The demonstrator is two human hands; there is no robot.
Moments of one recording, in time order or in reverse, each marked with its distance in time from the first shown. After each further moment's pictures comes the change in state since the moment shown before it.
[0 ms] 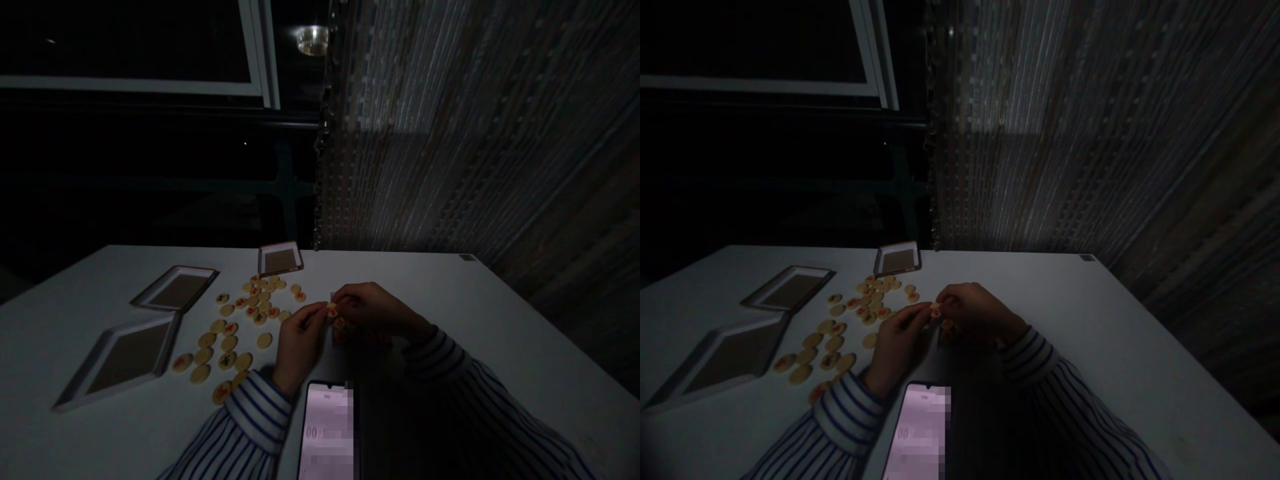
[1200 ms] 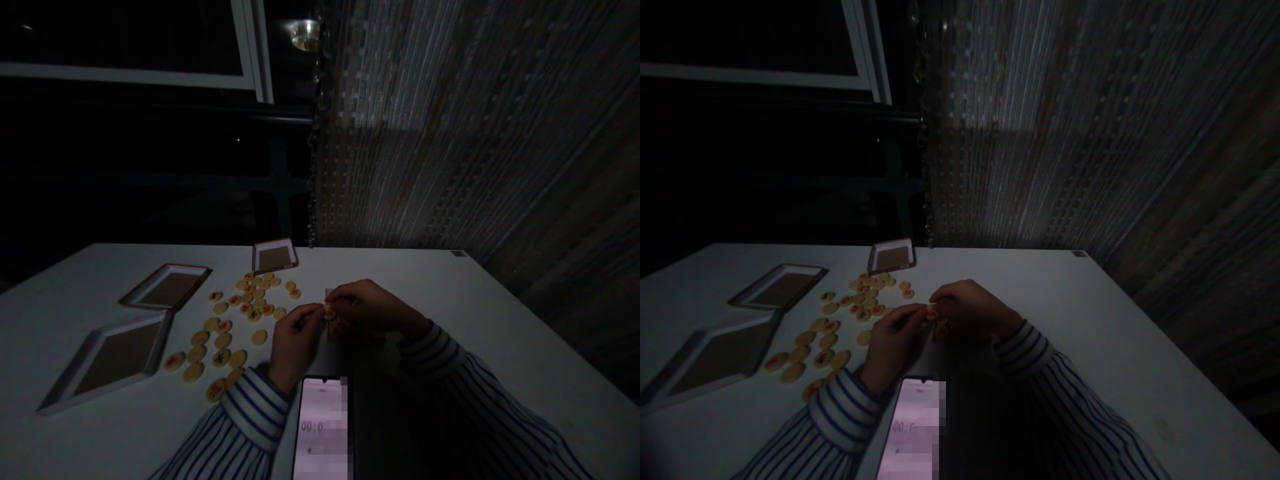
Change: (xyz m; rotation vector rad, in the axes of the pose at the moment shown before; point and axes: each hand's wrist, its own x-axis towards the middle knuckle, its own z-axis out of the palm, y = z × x) left_hand -0.005 -0.004 -0.001 -0.034 0.038 0.009; right_hand -0.001 0.005 -0.001 -0.122 -0.026 -0.094
